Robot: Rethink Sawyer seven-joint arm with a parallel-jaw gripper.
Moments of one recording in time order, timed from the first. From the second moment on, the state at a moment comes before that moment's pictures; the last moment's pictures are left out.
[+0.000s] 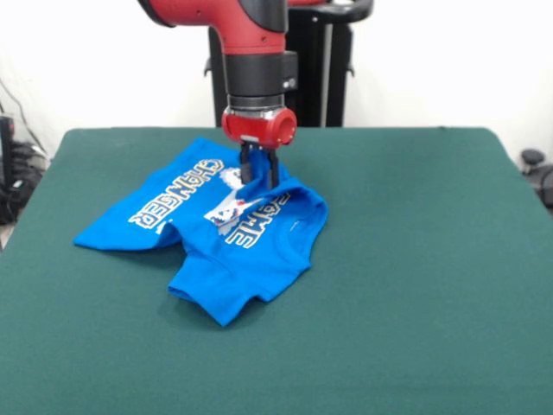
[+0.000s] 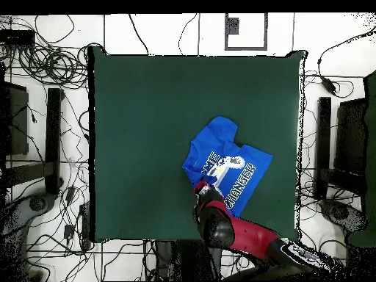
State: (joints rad) arm -0.58 -0.47 0.11 2.15 -0.25 -0.36 2.17
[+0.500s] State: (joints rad) arm -0.58 -0.45 0.12 2.17 -0.25 -0.39 2.17
